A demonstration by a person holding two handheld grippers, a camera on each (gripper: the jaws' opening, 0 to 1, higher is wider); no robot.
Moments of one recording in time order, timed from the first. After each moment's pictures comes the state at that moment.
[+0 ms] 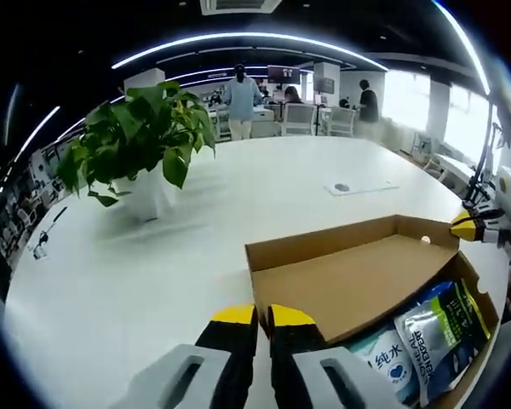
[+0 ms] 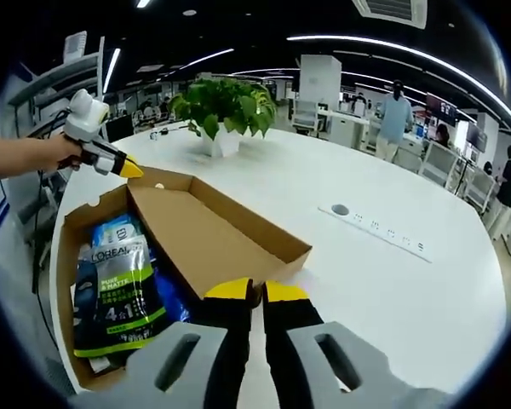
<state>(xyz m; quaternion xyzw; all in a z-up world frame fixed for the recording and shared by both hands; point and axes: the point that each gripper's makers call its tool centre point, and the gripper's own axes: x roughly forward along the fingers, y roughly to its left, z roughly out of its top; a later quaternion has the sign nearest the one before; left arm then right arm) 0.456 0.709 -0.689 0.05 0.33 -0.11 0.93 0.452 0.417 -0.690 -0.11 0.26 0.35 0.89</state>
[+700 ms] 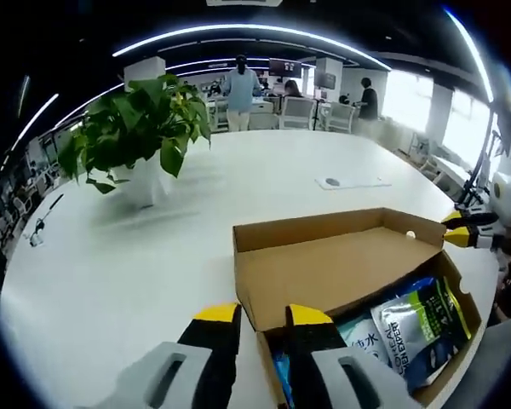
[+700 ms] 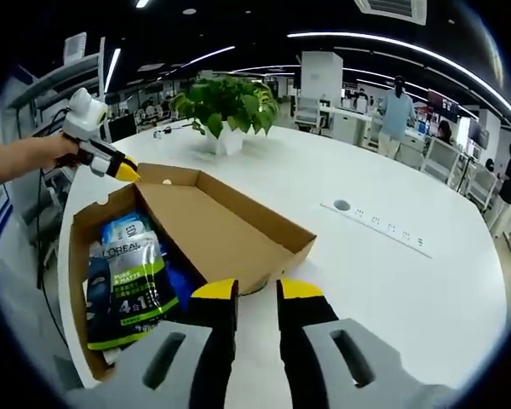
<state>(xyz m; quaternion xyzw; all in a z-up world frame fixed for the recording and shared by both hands) 0.428 0.698 -0.683 0.03 0.36 -0.13 0.92 0.433 0.412 -0.682 -0.11 0.27 0.35 0.89</state>
